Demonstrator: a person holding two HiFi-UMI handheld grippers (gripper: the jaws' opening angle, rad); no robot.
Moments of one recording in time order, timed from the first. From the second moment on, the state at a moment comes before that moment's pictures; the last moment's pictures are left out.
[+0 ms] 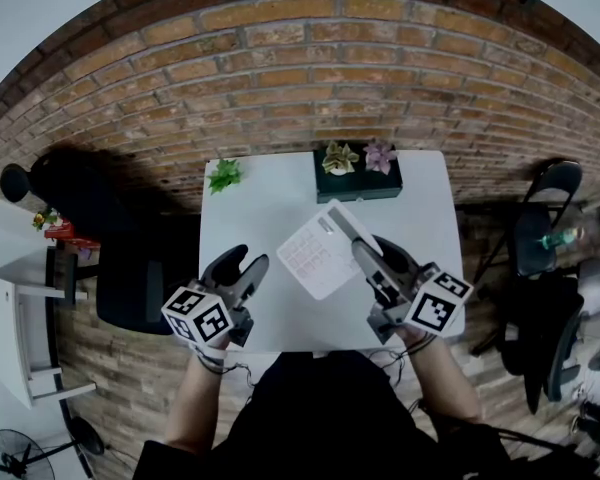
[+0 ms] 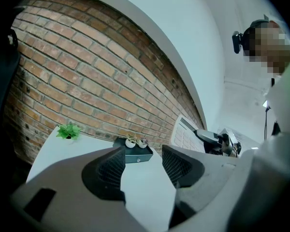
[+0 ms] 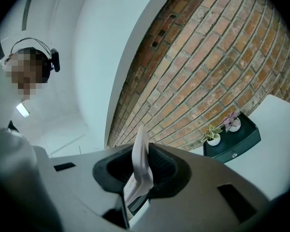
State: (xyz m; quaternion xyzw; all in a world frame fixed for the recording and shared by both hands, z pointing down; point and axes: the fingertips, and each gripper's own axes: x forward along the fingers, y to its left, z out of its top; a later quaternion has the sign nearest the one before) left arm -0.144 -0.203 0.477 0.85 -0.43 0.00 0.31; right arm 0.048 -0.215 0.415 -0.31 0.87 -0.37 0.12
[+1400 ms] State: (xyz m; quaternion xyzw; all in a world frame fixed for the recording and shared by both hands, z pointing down) left arm -0.129 -0.199 0.480 0.85 -0.44 0.01 0.31; right arm 0.065 -0.207 0.418 -0.30 0.87 -0.37 0.13
